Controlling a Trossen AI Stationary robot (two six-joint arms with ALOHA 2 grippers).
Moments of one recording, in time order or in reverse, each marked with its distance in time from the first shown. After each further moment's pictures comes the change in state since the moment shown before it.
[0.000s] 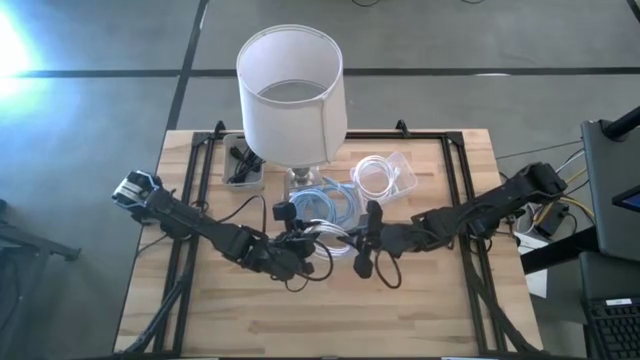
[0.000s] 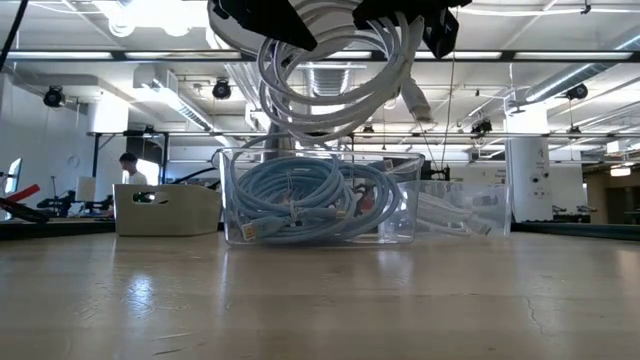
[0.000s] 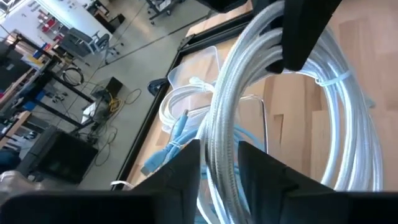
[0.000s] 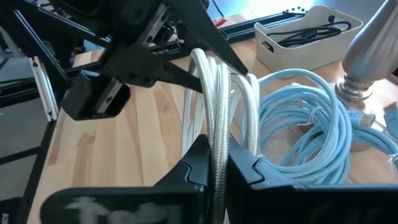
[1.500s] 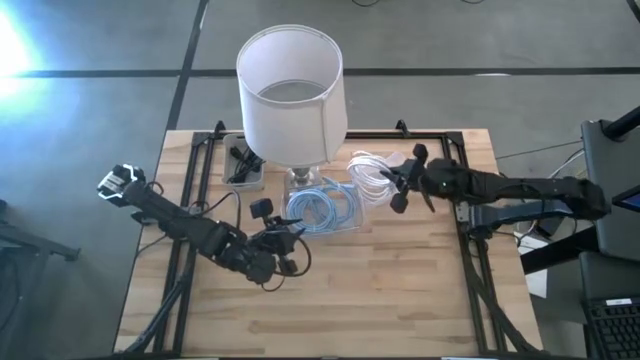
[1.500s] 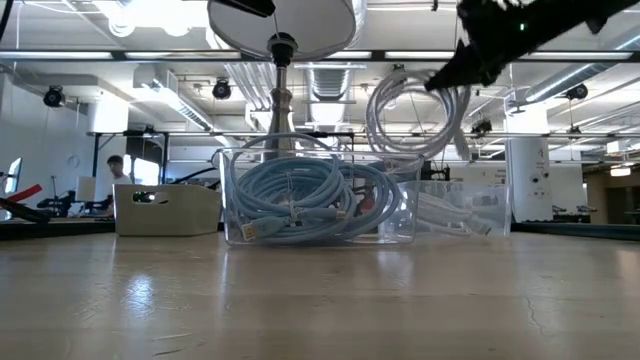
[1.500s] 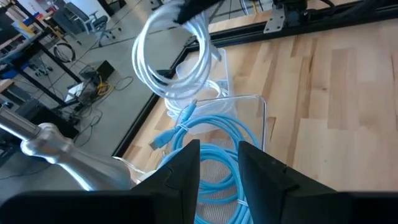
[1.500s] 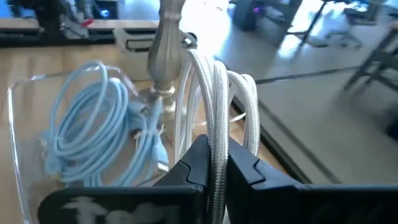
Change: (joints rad) left arm -0.070 -0.152 -0.001 -0.217 -0.035 -0.263; right arm -0.497 -0.548 -0.367 -0.070 -0.118 -0.477
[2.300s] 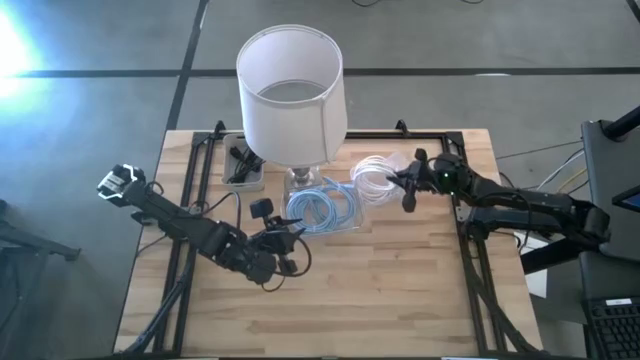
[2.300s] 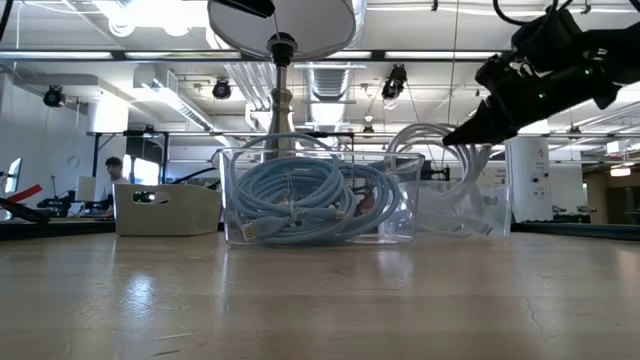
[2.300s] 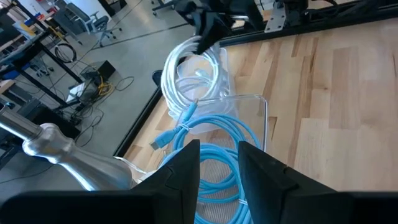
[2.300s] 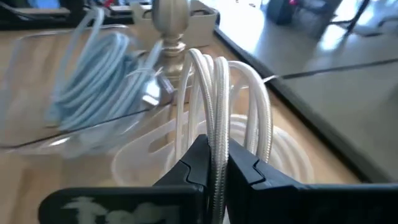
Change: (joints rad) left arm 0.001 0.000 -0.001 -0.002 -0.002 0.002; right arm -0.383 -0.071 -0.348 0.301 -0.517 -0.079
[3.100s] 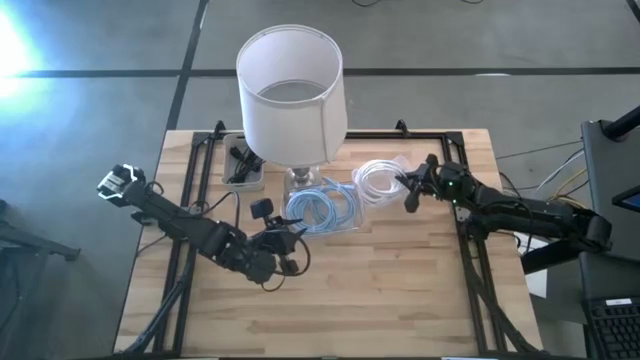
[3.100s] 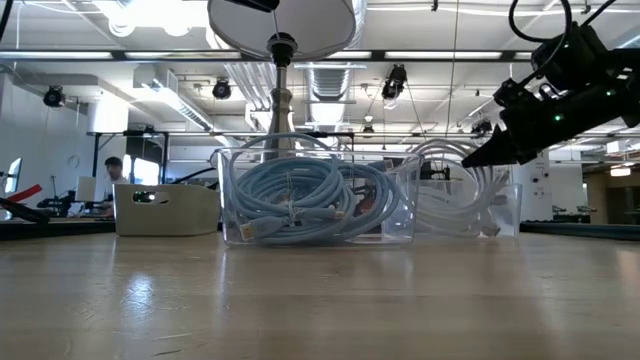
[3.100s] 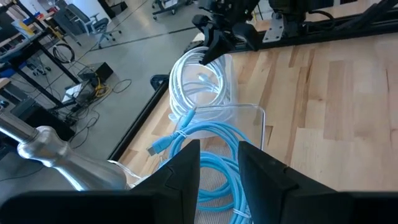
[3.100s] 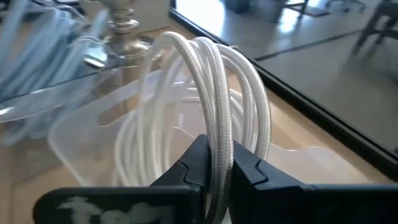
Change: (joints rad) left arm 0.000 0.000 0.000 0.043 -0.001 -0.002; right arm -0.021 -0.109 -0.159 0.047 0.155 0.085
